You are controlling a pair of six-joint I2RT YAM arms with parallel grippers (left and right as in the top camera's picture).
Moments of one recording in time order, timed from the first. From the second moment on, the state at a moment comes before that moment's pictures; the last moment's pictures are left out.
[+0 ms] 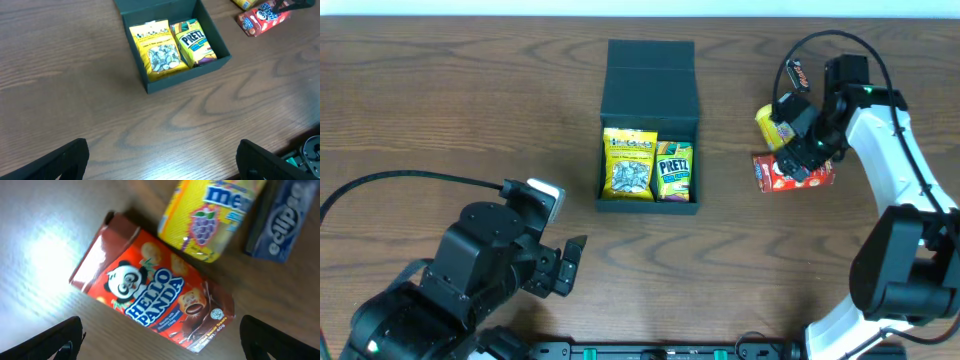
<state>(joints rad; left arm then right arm) -0.59 0.82 1.25 -1.25 -0.03 -0.17 -0.09 1.84 1.42 -0.99 -0.04 -0.87</state>
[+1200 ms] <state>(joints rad) -0.59 0.82 1.25 -1.25 -0.03 -0.17 -0.13 2.05 1.42 -0.94 0.01 -1.19</state>
